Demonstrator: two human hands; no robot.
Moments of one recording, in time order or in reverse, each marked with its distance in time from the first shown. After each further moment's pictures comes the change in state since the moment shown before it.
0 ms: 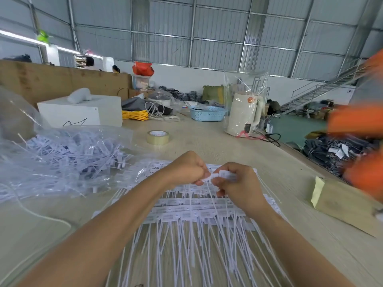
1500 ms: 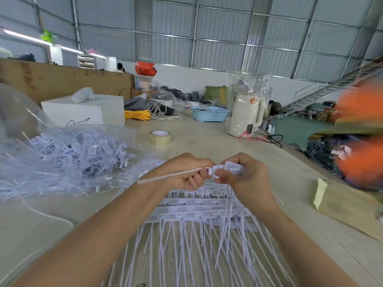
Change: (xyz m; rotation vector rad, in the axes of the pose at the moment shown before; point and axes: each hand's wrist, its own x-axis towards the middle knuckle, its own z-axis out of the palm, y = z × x) left_hand -0.001 0.012 -0.002 -0.491 -0.168 -0.327; right_hand -0.002 -0.007 -0.003 0.129 0.088 -0.216
